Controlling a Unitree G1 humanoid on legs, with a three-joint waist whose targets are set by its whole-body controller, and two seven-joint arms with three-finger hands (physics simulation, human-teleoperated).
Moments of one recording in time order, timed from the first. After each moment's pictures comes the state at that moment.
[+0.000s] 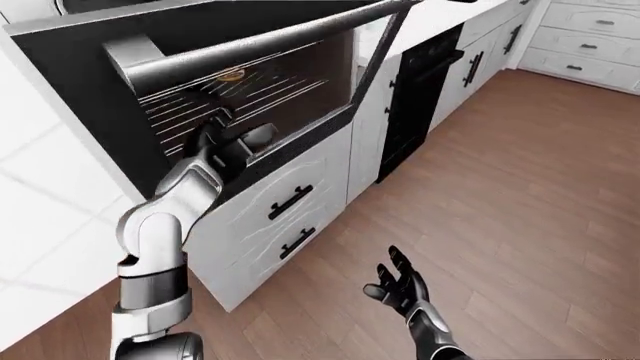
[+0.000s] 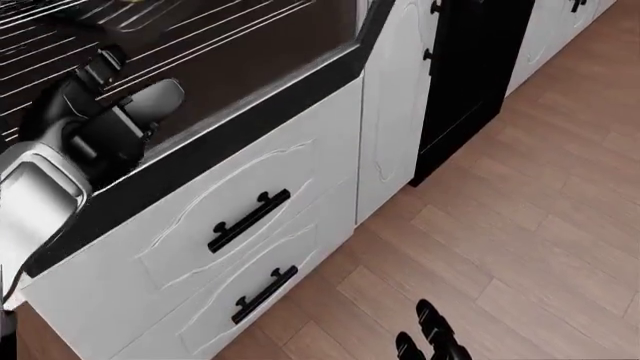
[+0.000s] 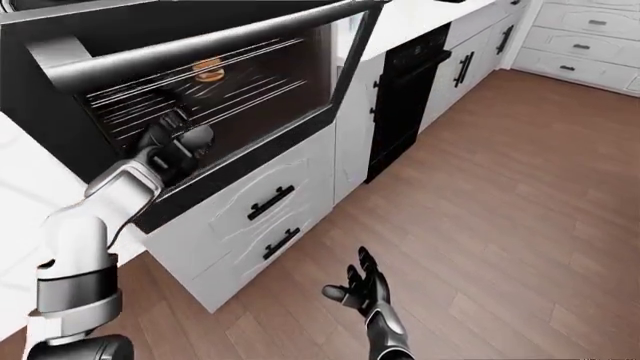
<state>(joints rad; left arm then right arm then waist) -0.68 0.29 0.22 0.00 -0.97 0.77 0.43 -0.44 -0.03 -0.24 1.38 0.41 -0.37 0.37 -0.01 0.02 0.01</state>
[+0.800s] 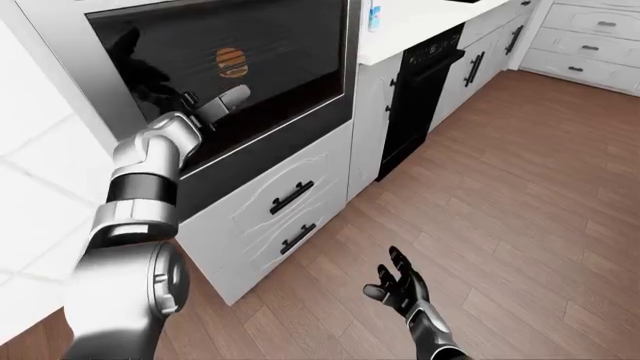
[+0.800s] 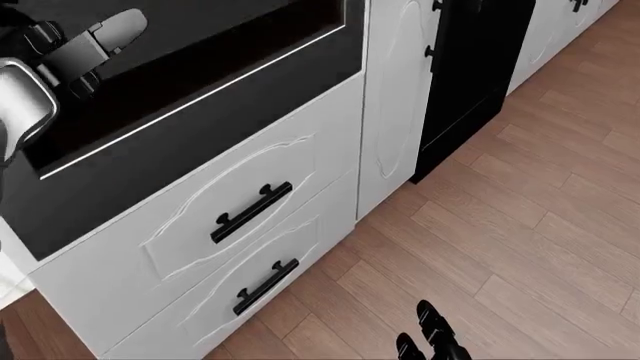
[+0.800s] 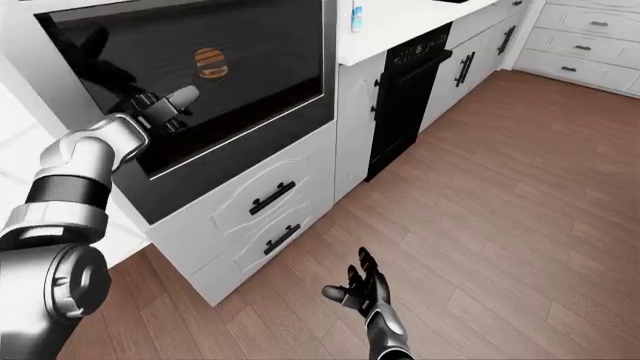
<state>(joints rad) -1.20 0.43 0.21 1.01 -0.63 0.51 0.24 -0.44 -0.03 -0.25 1.38 0.40 -0.37 0.37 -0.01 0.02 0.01</state>
